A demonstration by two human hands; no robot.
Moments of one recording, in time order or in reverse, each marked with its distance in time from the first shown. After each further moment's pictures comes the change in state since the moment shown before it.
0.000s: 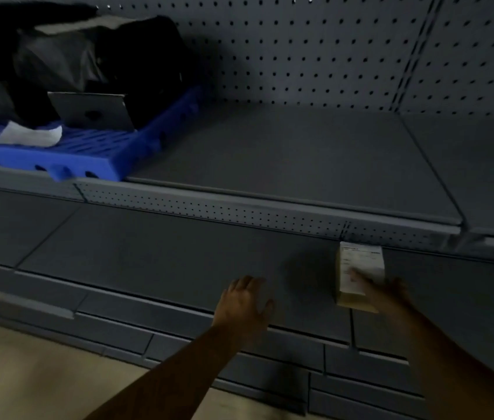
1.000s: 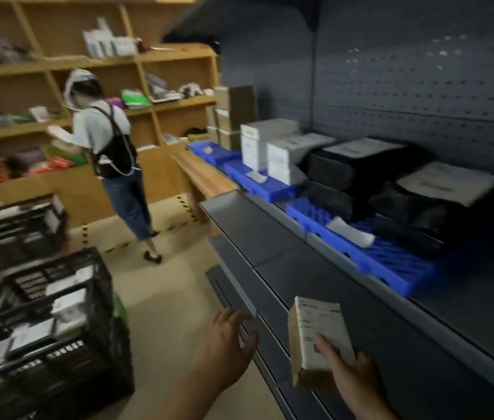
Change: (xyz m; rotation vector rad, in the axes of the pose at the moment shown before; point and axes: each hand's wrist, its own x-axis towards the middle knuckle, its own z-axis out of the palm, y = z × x) left_hand -0.241 -0.127 -0.248 0.131 0.550 -0.722; right_hand -0.373 -0.215 0.143 0.043 -0.900 -0.341
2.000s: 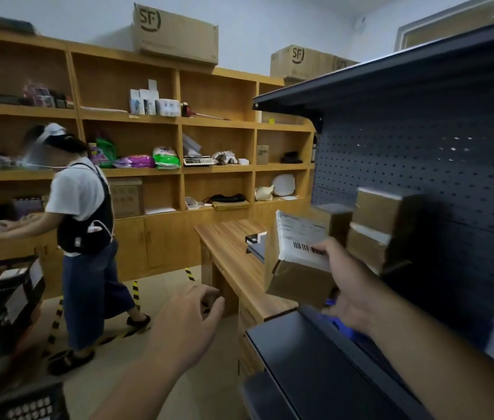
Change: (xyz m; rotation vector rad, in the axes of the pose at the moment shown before) left_hand 0.537 -0.394 -0.241 -0.167 0.357 -0.077; right_hand 0.254 -0.522 0.516 0.103 -0.301 -0.407
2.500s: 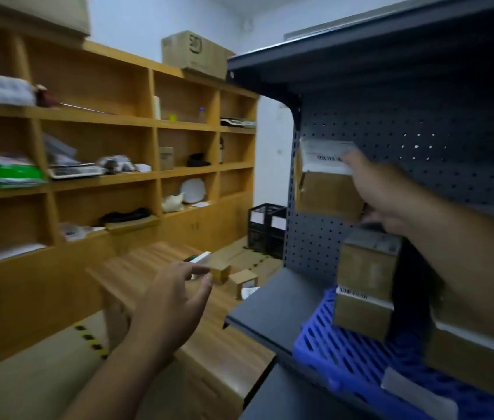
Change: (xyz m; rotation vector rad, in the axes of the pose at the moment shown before) left_hand 0.381 -0.110 0.106 -0.253 -0.098 0.343; right_hand 0.275 -0.139 0.072 -0.384 0.713 -0.295
